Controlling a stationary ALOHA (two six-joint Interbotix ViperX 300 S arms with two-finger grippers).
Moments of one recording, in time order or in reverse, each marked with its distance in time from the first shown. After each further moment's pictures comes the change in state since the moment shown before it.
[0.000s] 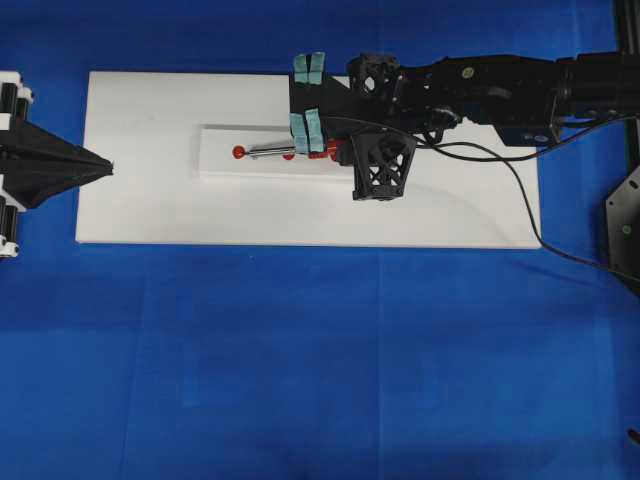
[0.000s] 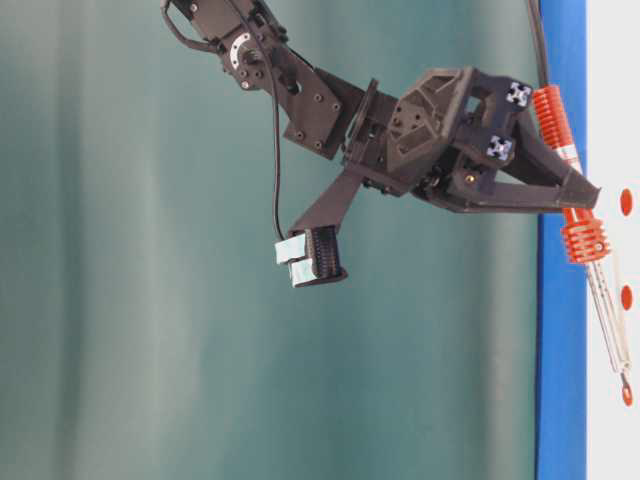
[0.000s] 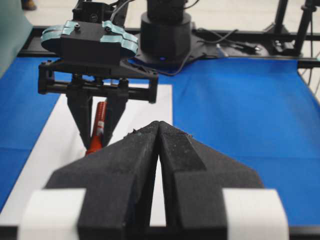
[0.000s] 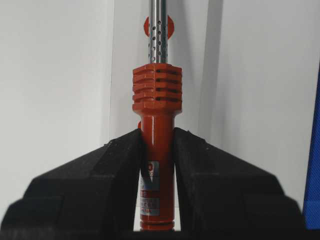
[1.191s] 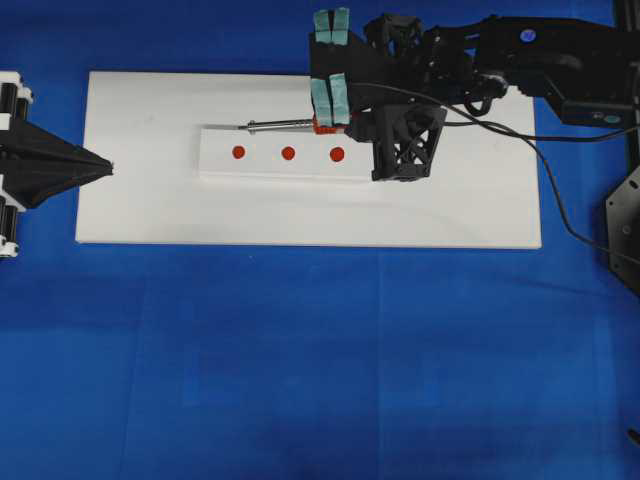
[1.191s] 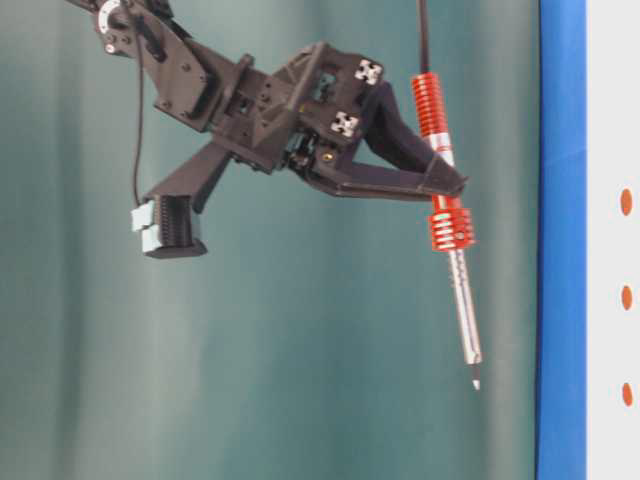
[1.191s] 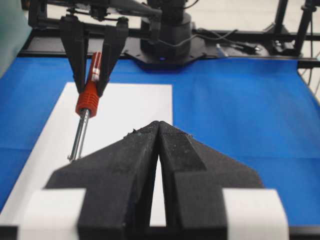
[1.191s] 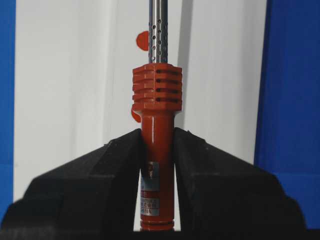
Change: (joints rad) left arm -0.002 0.000 0.000 0.000 -0.002 0.000; right arm 0.000 -0.175 -0.060 -0.023 0.173 0.002
